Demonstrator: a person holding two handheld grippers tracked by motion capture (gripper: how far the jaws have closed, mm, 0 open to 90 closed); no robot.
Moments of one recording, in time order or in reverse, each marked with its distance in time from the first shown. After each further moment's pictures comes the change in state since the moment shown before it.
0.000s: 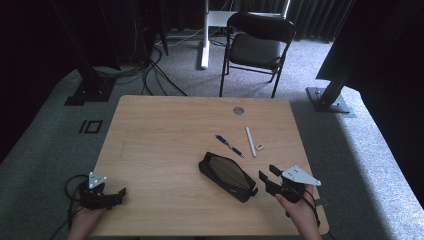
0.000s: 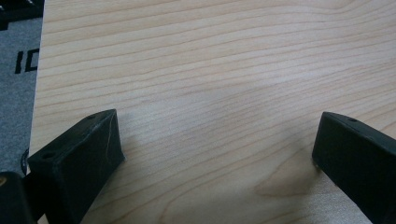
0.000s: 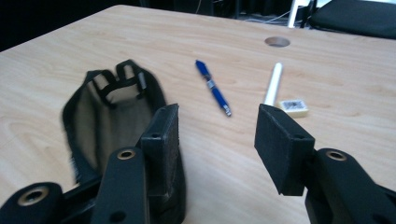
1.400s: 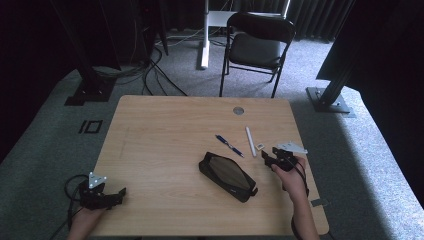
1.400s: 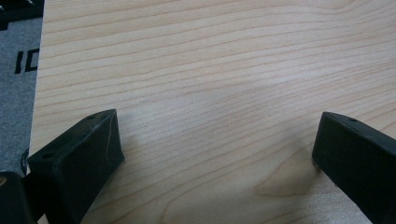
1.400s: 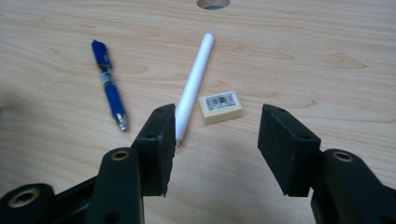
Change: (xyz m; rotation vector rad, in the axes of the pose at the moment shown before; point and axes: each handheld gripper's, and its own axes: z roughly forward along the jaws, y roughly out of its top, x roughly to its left) left arm 0.000 0.000 0.000 0.000 -0.001 -0.001; right arm -0.072 0.002 0.093 0.143 -0.149 0.089
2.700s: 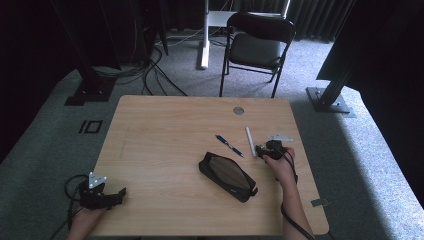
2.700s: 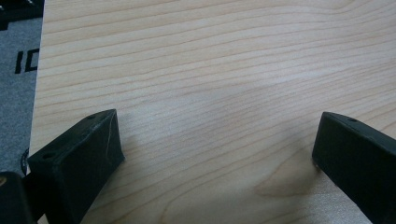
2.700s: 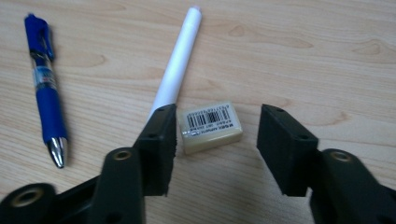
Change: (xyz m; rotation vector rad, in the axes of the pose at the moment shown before) left arm 0.000 0.000 0.000 0.000 0.000 0.000; right arm -0.004 0.011 0.058 0.125 -0.051 -0.020
